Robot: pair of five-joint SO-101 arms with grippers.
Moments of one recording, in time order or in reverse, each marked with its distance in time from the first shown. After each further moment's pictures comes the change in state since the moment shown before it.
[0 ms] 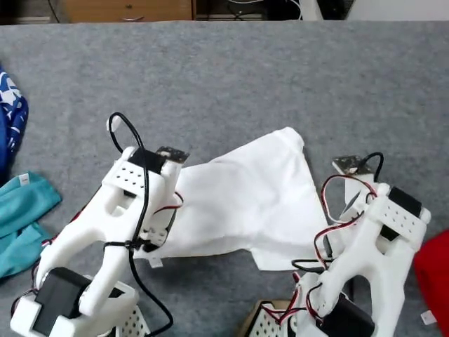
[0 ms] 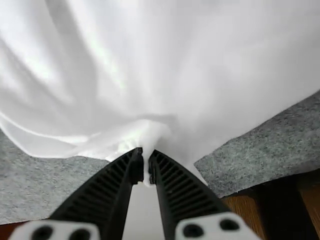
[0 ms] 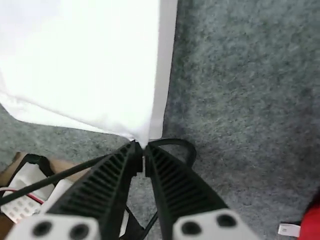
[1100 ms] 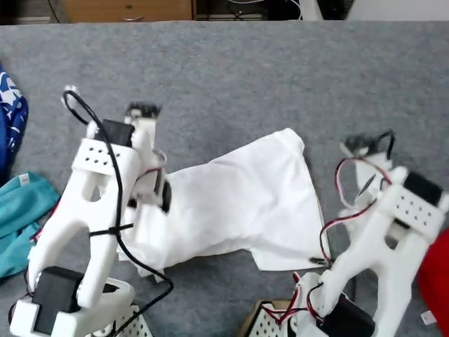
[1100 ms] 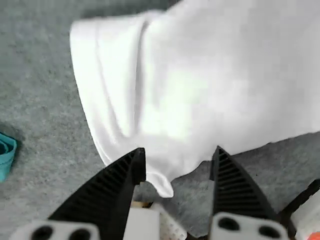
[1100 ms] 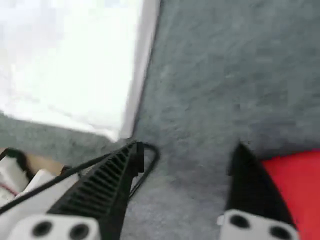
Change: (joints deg) left arm -9.6 0.4 -20.6 2.5 2.8; right arm -1.5 0.0 -18.1 6.5 4.8
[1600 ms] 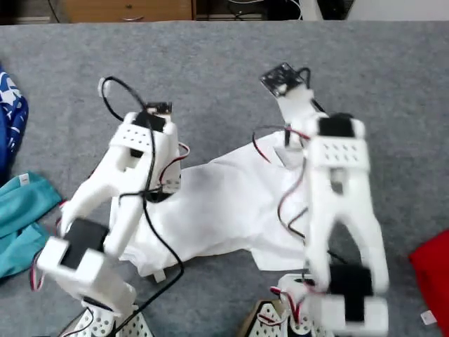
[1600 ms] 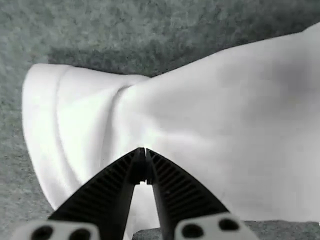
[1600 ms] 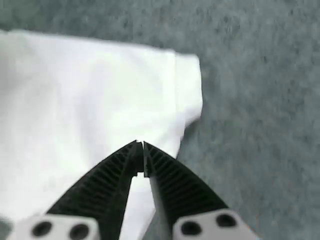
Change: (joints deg) left arm 3.7 24.4 -2.6 -13.5 12.1; right arm -33.8 20.1 -15.5 -20.2 -18.7
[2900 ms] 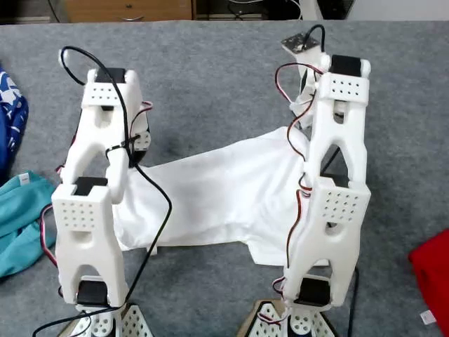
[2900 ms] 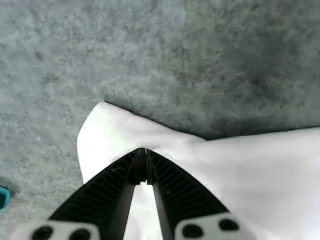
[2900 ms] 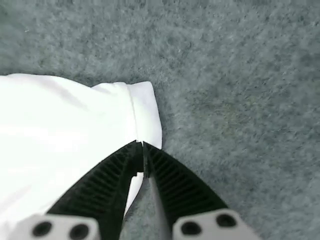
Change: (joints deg) left arm -14.4 30.1 -46.2 17.7 -6.6; right arm 6.6 52.5 -69.6 28.3 1.4
